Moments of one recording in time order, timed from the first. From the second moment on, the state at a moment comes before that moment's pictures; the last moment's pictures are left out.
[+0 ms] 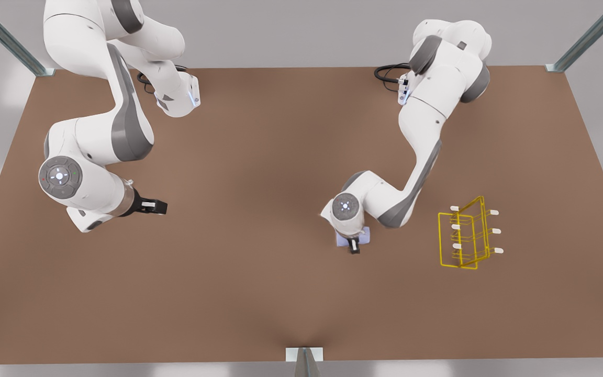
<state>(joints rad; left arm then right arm) -0.36 0.83 -0.31 -1.30 0.50 1.90 0.70 0.05 0.36 0.18 -1.32 -0.06 1.51 0.33</state>
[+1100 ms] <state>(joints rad) -0.30 0.86 -0.21 -1.50 1.89 1.16 0.83 0.09 0.36 0.18 -1.32 -0.12 1.53 0.32</state>
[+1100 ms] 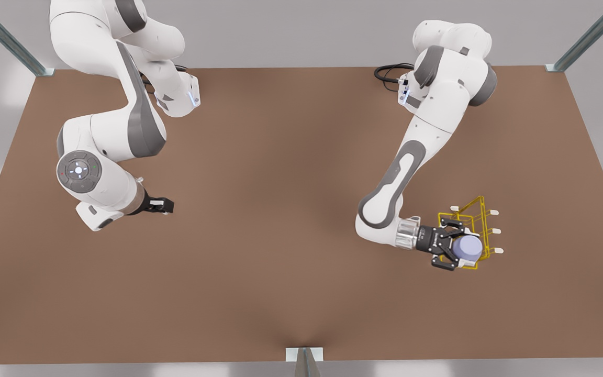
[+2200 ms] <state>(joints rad) -0.26 0.95 -0.21 -1.49 1.81 1.24 0.71 0.08 0.38 0.18 -1.33 -0.12 1.54 0.32</state>
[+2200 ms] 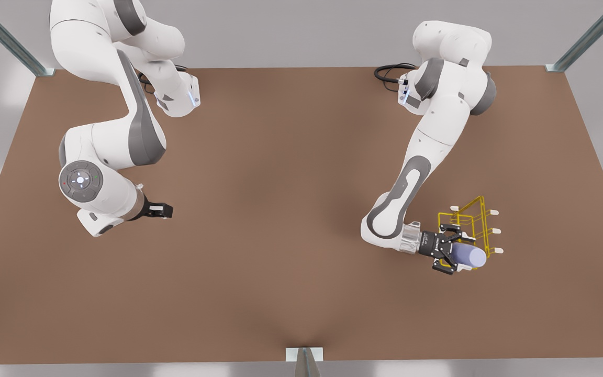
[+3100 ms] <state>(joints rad) -0.03 0.63 -0.32 -0.82 0.52 1.23 0.58 0.08 0.38 0.18 -1.32 -0.13 1.54 0.32</state>
